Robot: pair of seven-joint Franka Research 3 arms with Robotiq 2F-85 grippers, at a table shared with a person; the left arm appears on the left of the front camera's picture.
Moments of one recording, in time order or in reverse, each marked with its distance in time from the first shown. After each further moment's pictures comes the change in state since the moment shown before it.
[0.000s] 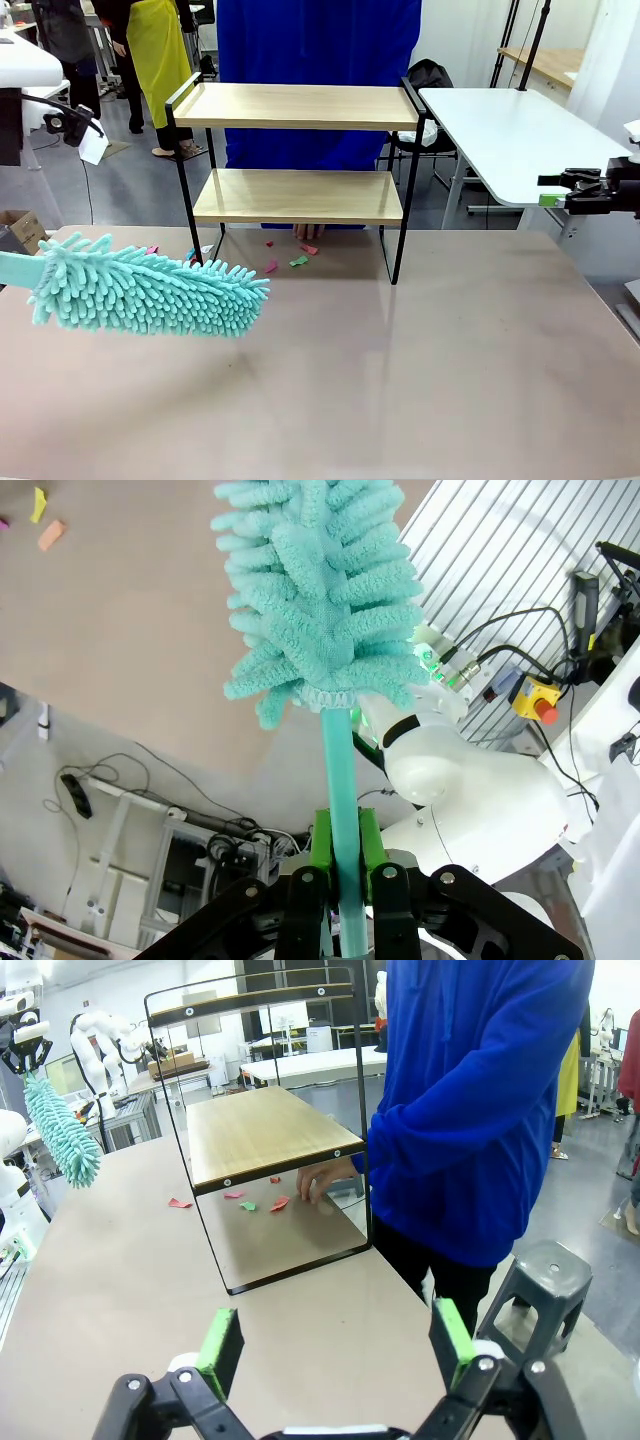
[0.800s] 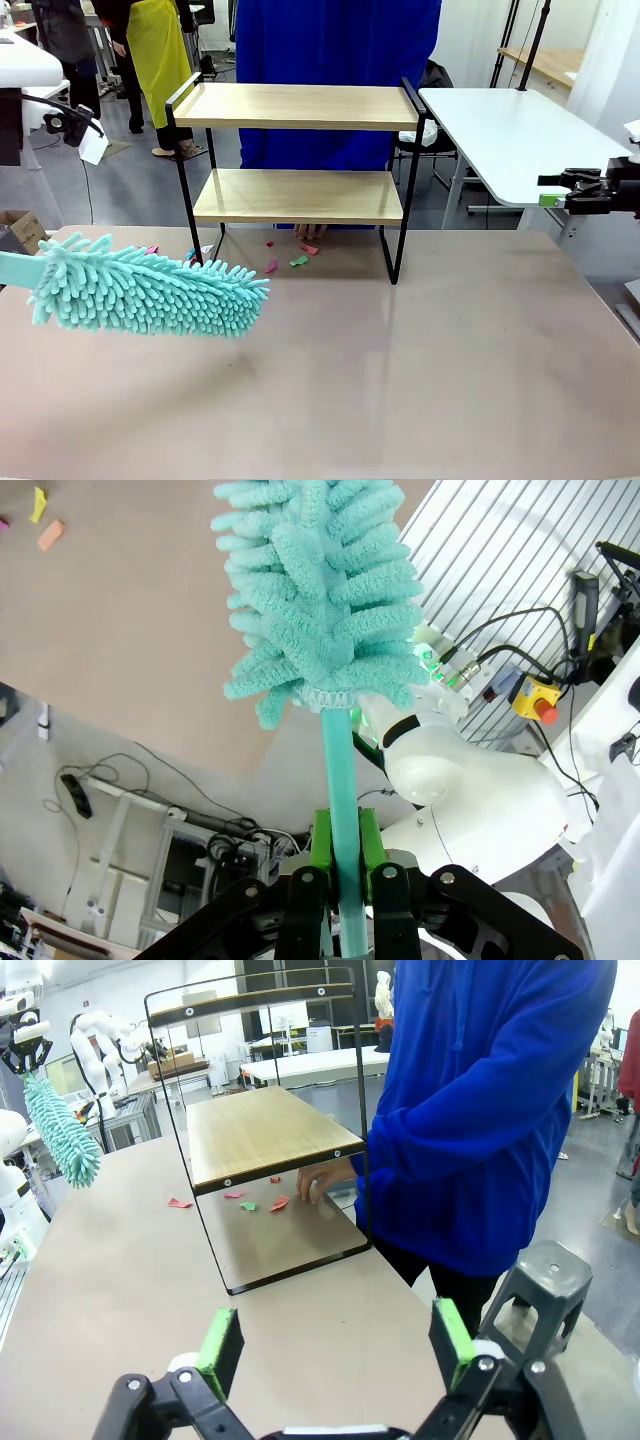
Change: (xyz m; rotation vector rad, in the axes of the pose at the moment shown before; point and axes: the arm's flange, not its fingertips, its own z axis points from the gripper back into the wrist) left arm 0.000 0.000 0.000 0.000 0.000 0.000; right arm 0.000 0.000 0.000 0.000 0.000 0.000
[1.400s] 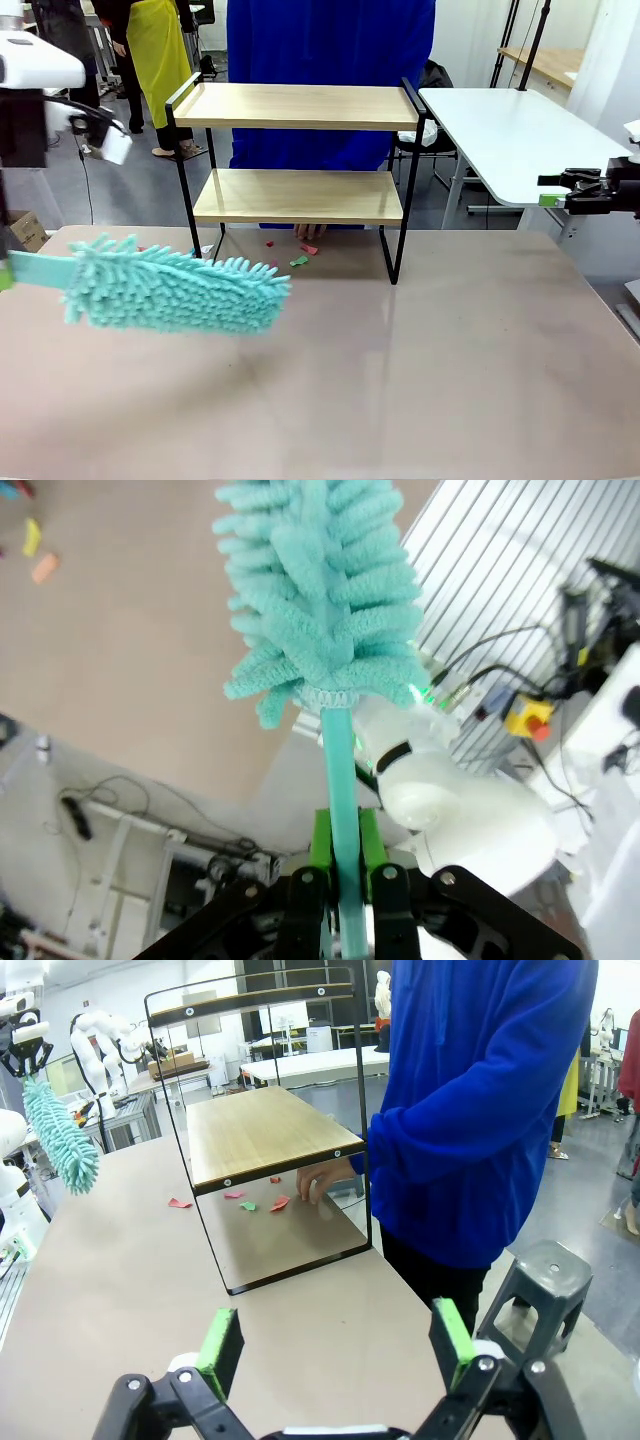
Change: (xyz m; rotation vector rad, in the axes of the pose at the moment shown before) left arm 0.025 -0.004 -0.005 -0.024 -0.051 -0.027; right arm 0.000 0.000 0.000 0.000 0.000 0.000
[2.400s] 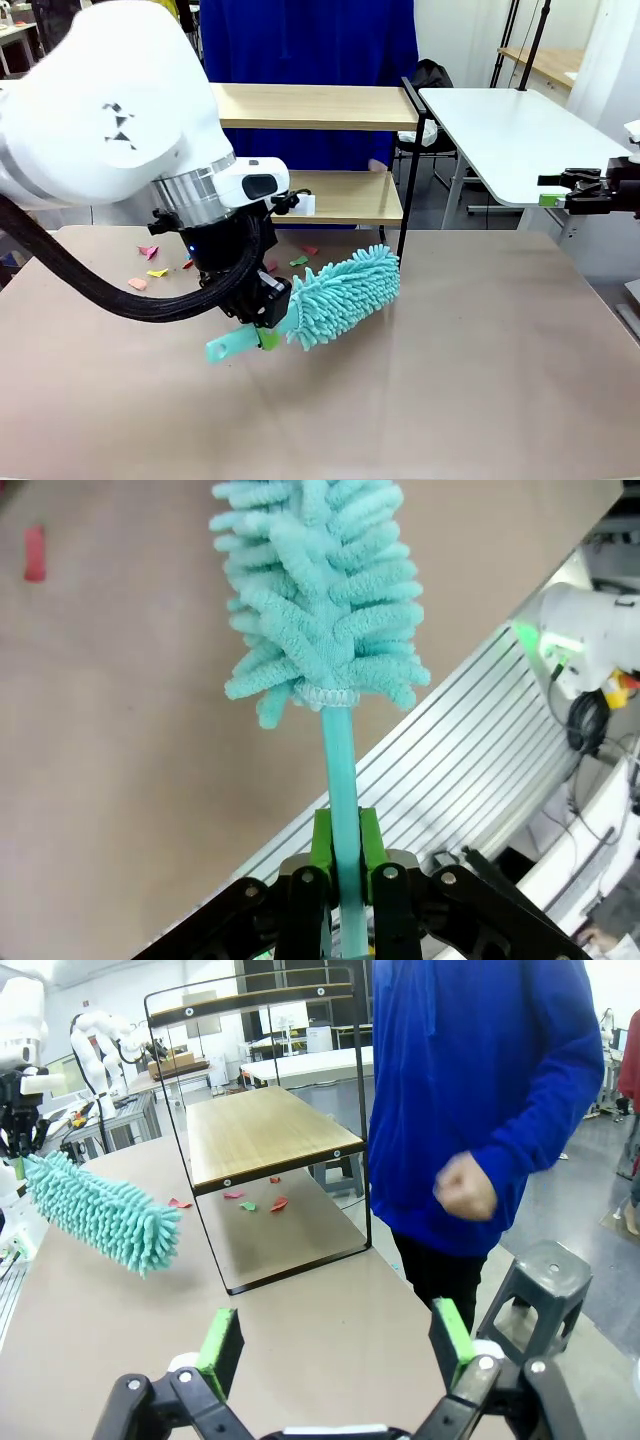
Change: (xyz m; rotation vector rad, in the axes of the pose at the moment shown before) left arm 0.177 -0.045 -0.097 -0.238 -0.346 0.337; right arm 0.000 0.000 0.000 0.000 0.000 0.000
